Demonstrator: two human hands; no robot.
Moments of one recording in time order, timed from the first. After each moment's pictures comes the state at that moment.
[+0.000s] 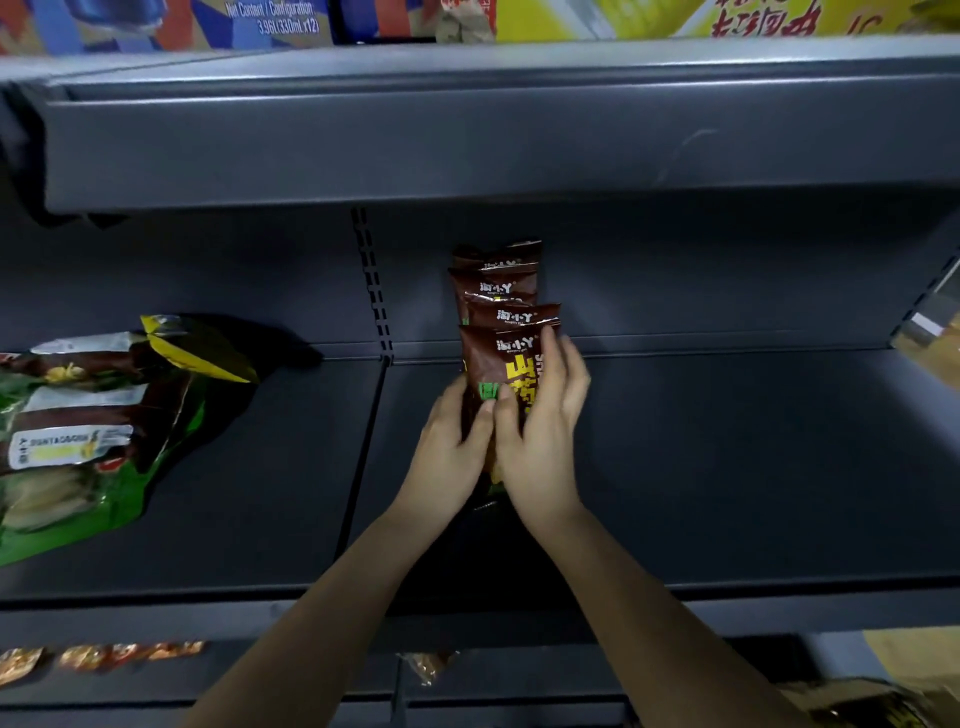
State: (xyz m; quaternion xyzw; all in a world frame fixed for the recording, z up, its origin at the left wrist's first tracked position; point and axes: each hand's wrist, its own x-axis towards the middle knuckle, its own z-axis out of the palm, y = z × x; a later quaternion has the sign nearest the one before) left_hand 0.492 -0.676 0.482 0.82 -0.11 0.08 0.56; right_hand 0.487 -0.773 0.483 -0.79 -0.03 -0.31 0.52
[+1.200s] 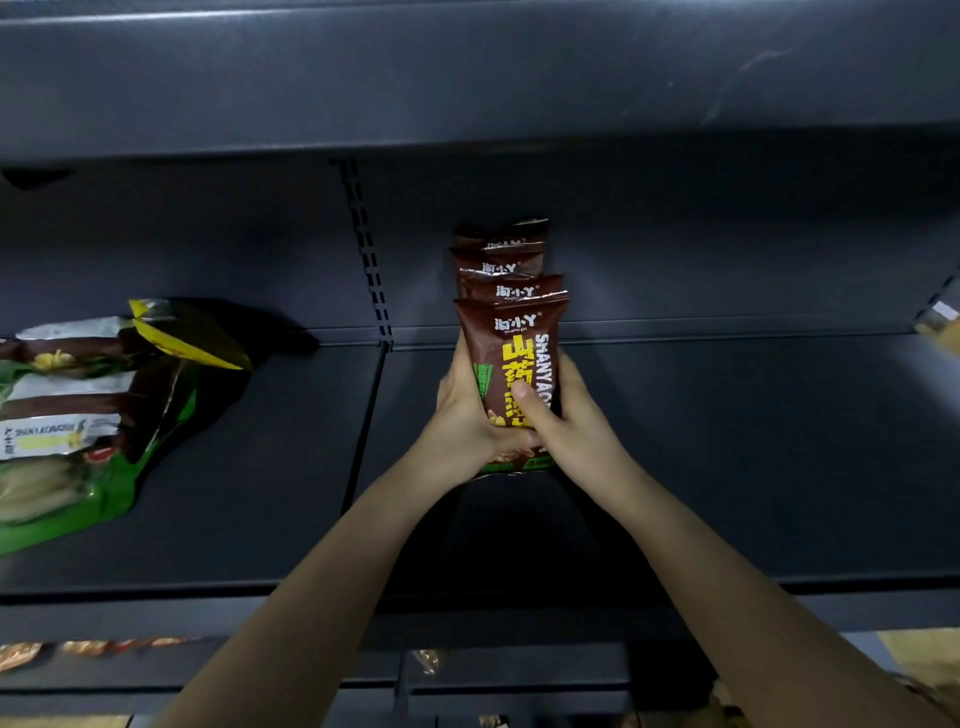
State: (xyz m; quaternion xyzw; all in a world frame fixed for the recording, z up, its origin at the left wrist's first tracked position) left_hand 0.514 -0.680 0.487 0.82 -0.15 -0.01 0.55; right_hand 0.498 -0.817 0.486 -0.80 -0.08 -0.07 0.59
